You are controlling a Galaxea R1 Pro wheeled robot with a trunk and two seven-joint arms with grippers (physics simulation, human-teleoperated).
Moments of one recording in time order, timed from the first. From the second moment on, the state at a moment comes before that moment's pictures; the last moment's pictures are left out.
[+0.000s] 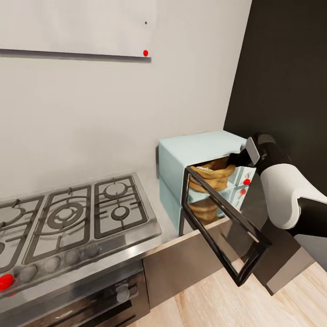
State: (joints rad) left arm 0.00 0.02 0.01 -0.03 0.32 -0.15 0.13; right arm -1.48 -0.10 -0.23 -0.48 0.09 1.04 -0.09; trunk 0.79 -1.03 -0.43
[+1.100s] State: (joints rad) left arm 0.00 0.02 0.01 -0.03 0.32 -0.15 0.13; right arm -1.47 -0.10 -0.23 -0.49 0.10 1.04 -0.10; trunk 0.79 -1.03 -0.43
